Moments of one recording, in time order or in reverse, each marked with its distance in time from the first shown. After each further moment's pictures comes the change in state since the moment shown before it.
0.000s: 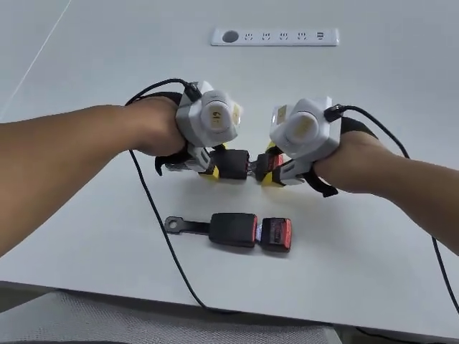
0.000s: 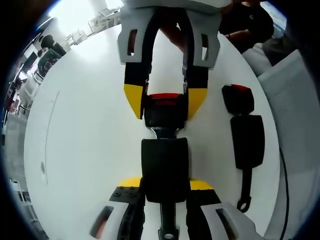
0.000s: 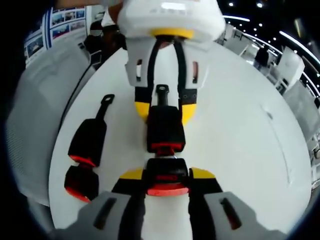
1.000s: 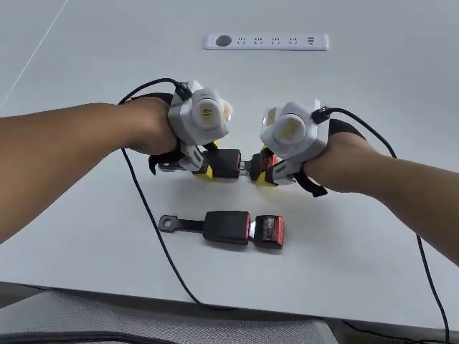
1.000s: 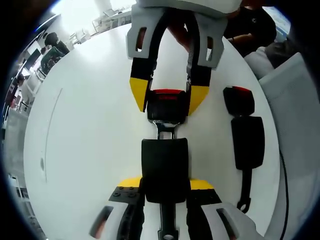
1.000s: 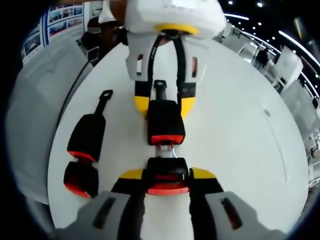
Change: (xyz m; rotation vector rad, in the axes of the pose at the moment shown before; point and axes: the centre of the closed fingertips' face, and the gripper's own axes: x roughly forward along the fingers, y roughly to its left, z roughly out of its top) left arm -0.001 0.000 -0.002 -0.020 -0.025 0.008; right arm -0.009 -0.001 -0.014 0.000 0.022 -0.029
